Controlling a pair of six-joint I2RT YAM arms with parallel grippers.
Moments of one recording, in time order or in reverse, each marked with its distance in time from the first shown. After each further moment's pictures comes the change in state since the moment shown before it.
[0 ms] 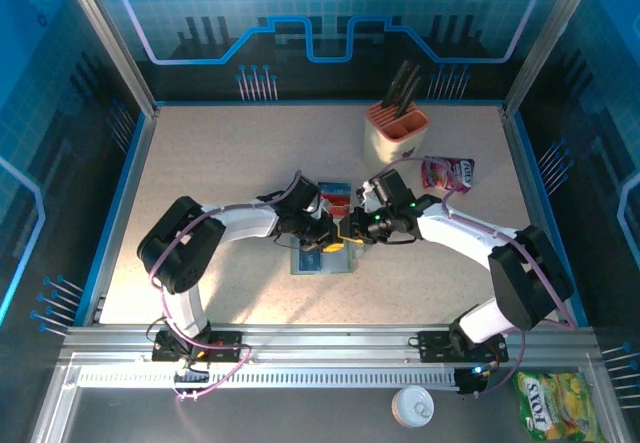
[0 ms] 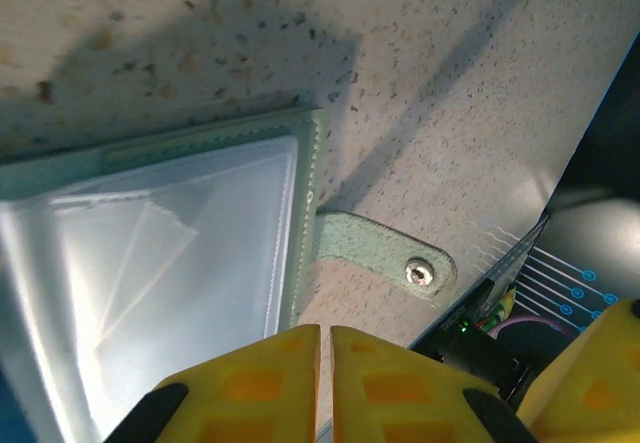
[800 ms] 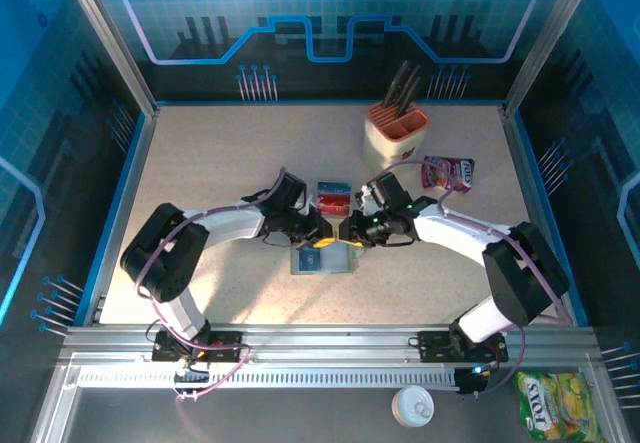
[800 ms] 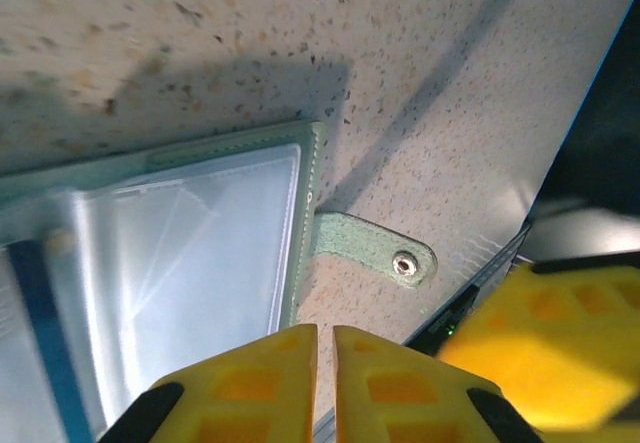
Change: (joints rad) left arm 0.084 -0.130 -0.095 0.002 -0.011 0.005; right arm 0.020 0.045 -0.008 0.022 0.011 0.020
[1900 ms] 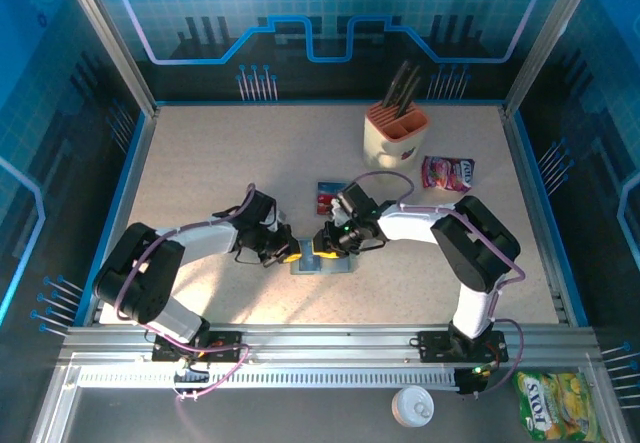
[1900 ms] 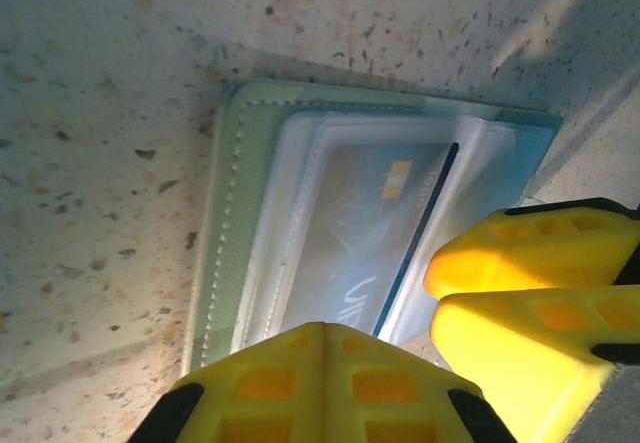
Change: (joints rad) left arm 0.112 -0.152 -0.220 -0.090 -0.081 0.075; right arm 0.124 0.279 0.094 0.154 -0.066 0.072
